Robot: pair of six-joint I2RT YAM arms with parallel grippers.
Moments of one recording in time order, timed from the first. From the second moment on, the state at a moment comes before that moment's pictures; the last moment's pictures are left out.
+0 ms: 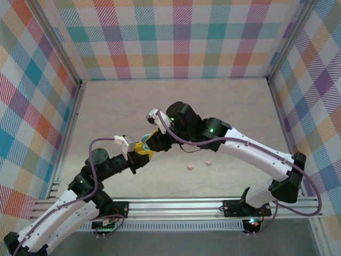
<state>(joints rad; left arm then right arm) -0.69 0.45 0.44 -0.11 0.31 -0.22 1.07 1.45 1.52 -0.66 -0.26 0.23</state>
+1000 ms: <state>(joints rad) -0.69 0.47 0.45 -0.11 0.33 -0.21 0.81 1.50 1.54 -0.68 -0.49 0.39</state>
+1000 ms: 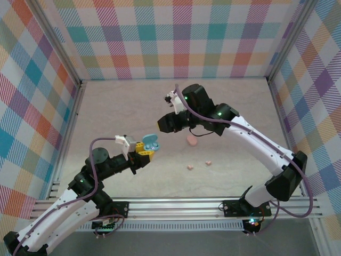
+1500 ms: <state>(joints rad) -0.69 0.47 0.45 -0.11 0.33 -0.21 0.81 1.55 1.54 -0.64 -0.64 0.44</state>
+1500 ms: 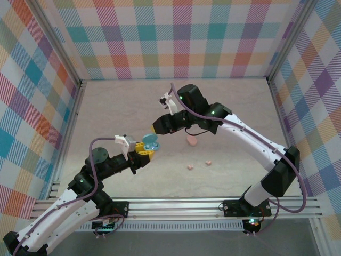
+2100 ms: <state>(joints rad) -0.69 0.51 0.45 -0.10 0.33 -0.21 0.81 1.58 1.54 -0.62 -0.72 0.46</state>
